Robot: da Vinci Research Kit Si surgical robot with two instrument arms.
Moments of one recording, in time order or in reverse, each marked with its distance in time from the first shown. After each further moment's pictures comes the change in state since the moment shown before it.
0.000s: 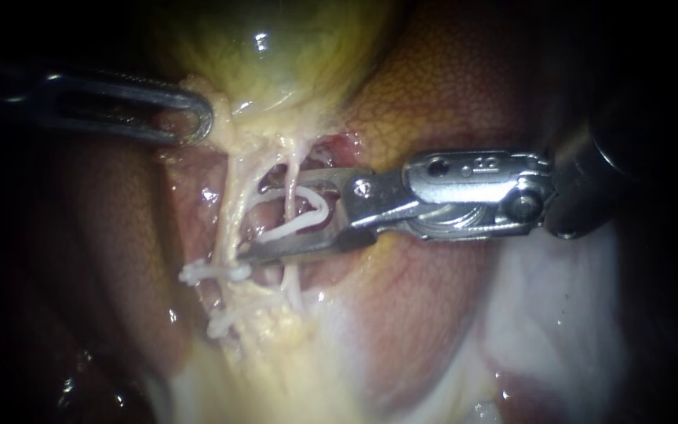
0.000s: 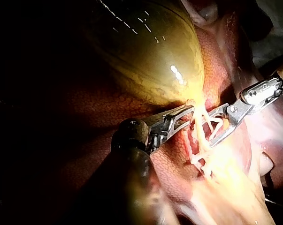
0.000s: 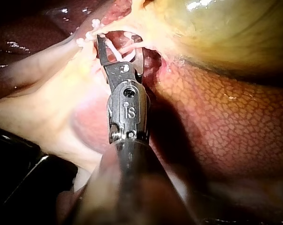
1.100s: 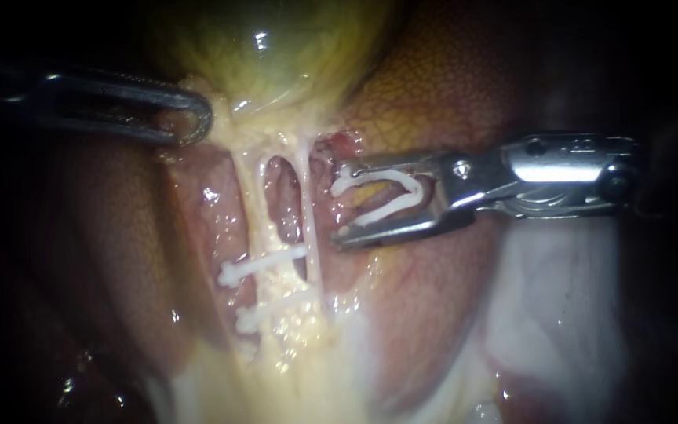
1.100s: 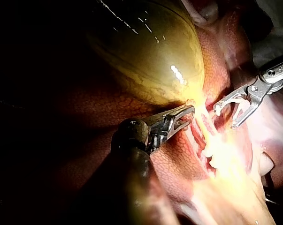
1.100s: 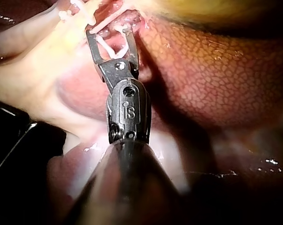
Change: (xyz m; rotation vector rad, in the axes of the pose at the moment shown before) right arm -0.001 0.002 -0.010 0.085 0.046 -0.004; left arm 0.000 0.000 0.000 0.001 0.000 0.000
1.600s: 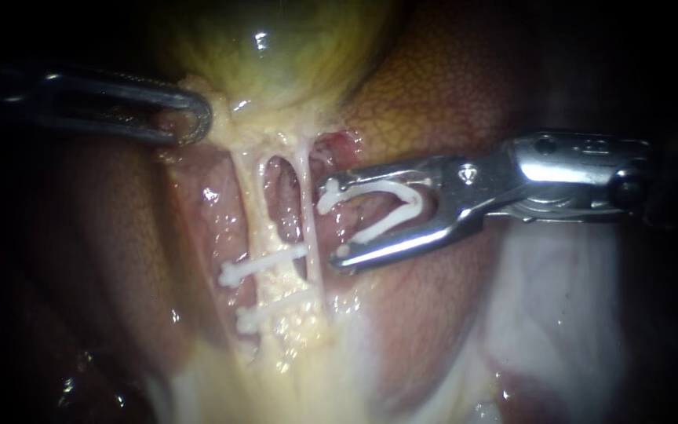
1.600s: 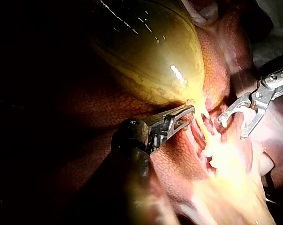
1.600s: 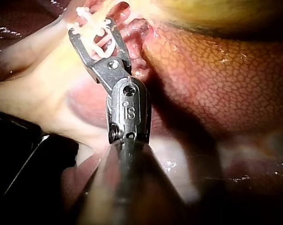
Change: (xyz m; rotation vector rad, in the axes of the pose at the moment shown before) right arm 0.001 -0.001 0.003 0.123 0.059 0.019; left arm 0.000 0.000 0.000 0.000 0.000 0.000
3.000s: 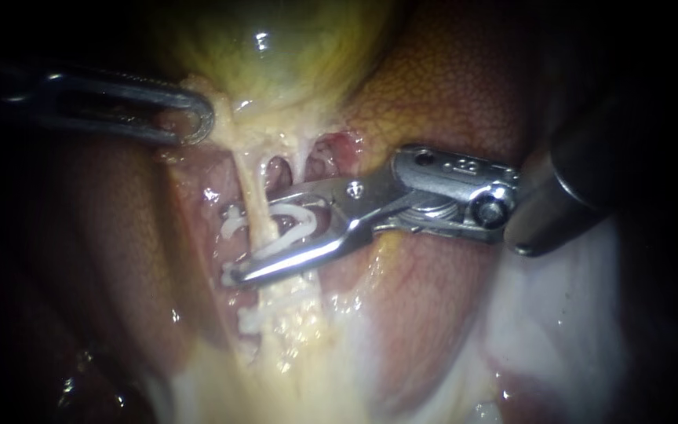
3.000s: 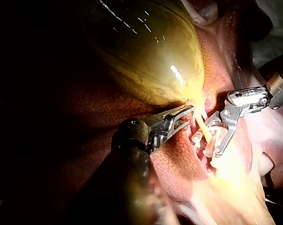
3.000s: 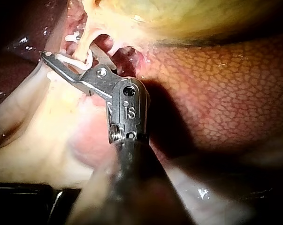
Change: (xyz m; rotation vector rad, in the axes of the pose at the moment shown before) right arm -0.003 0.004 0.008 0.124 0.142 0.107; left arm 0.000 0.000 0.000 -0.001 -0.001 0.000
